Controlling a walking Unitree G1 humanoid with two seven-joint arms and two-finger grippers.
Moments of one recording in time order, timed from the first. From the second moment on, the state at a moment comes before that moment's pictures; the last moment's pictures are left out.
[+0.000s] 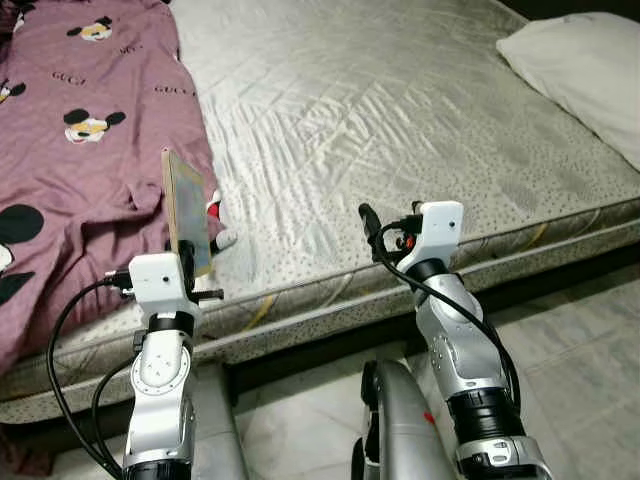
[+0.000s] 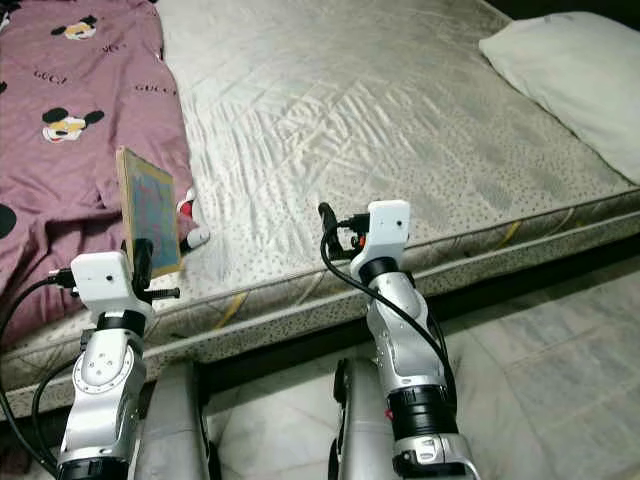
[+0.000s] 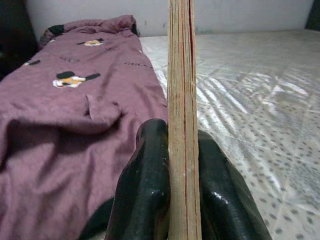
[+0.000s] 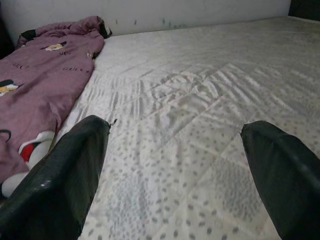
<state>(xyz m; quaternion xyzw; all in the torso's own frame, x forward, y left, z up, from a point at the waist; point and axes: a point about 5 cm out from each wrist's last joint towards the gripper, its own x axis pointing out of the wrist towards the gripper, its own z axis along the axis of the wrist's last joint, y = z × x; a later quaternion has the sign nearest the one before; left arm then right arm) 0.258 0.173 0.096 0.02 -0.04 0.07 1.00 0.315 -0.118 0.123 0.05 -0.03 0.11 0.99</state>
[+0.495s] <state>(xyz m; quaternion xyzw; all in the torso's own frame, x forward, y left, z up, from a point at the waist) 0.263 0.168 0.101 0.03 -0.04 0.08 1.00 0.319 -0.121 0.122 0.04 -0.03 0.11 0.99</state>
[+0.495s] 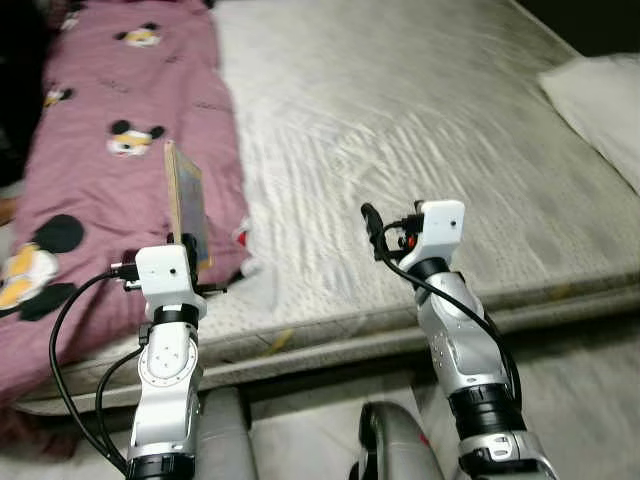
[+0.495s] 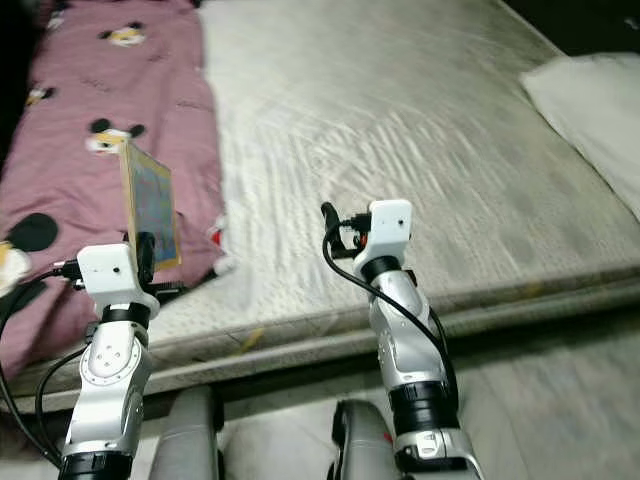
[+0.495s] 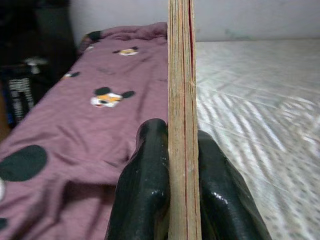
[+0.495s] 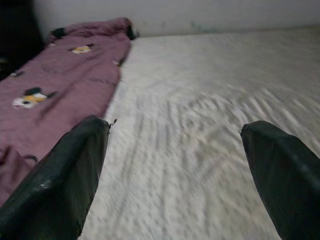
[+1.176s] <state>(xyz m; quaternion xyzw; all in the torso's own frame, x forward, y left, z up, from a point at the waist) 0.267 0.154 0.105 0.03 -0.04 0.06 1.00 0.319 -0.141 0.116 0.02 -0.03 0.07 1.00</state>
